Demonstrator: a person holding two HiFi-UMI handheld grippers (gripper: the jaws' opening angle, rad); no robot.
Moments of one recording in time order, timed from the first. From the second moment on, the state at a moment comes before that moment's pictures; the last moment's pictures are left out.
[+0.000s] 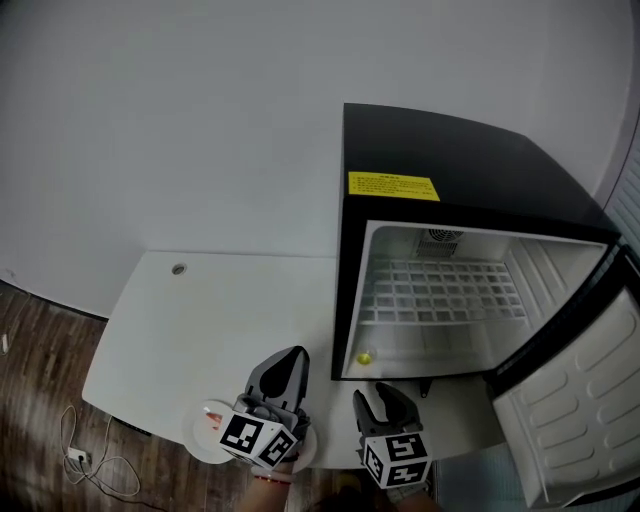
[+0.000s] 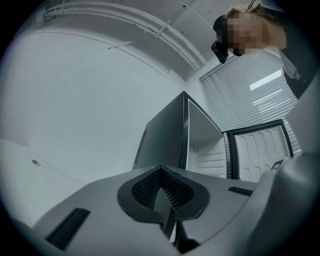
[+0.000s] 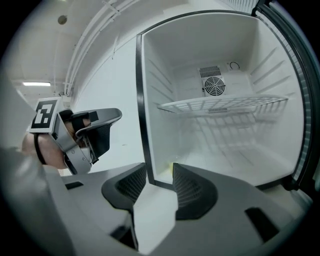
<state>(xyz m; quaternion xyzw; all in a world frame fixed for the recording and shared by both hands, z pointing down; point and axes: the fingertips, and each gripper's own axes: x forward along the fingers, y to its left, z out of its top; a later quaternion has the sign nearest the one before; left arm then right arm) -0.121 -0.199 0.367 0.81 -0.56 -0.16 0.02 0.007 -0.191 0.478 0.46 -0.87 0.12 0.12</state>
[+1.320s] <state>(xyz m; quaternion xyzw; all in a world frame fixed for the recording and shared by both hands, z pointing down) -0.195 -0.021 0.446 0.76 -0.64 -0.12 0.05 -0.084 0.031 0.574 0.33 -0.86 0.38 0.13</state>
